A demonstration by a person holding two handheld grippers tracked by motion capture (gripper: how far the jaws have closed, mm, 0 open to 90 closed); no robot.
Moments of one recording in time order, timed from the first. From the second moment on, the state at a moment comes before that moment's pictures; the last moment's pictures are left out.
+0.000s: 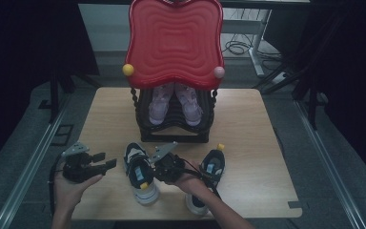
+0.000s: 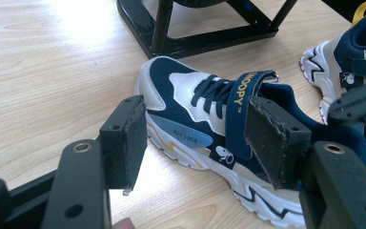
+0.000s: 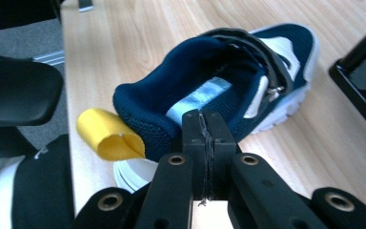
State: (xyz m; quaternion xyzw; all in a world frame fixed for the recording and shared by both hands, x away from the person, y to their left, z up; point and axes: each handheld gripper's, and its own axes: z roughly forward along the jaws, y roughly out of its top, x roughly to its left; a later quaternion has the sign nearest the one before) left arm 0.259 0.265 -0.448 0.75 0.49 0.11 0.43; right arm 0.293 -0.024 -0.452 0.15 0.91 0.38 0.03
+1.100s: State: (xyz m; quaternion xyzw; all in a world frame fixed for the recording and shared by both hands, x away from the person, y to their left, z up) left arm 0.257 0.271 -0.449 0.74 0.50 0.12 0.43; right arm 0.279 -0.029 -0.464 0.15 0.92 0.36 0.03
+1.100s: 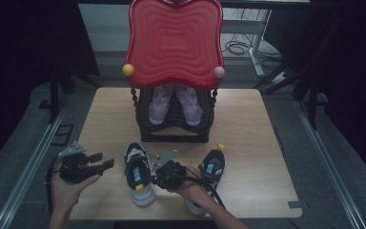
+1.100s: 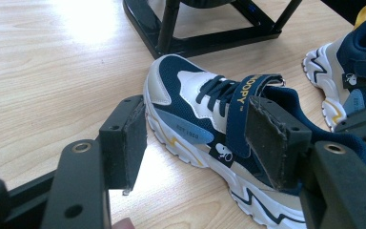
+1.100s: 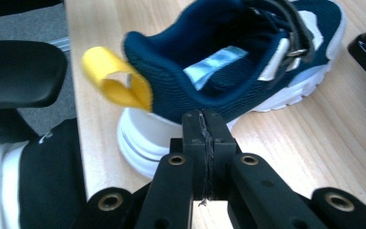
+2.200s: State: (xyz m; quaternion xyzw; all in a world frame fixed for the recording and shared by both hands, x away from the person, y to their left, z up) left arm 0.259 0.276 -0.451 0.74 0.50 0.12 0.43; right arm 0.257 0.023 -0.463 0.09 0.92 0.37 0.01
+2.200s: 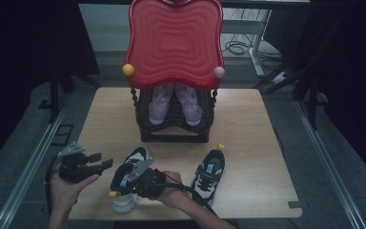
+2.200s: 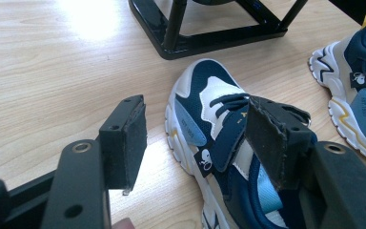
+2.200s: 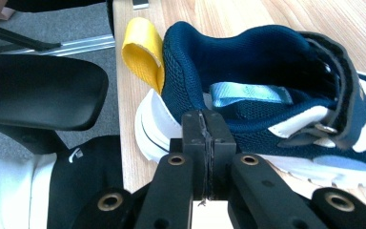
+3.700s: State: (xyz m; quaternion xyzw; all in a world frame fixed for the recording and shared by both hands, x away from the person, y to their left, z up) left arm 0.257 0.281 -0.453 0.74 0.51 0.12 0.42; right arm 0.236 -0.079 -0.457 0.15 0.89 0.42 0.06
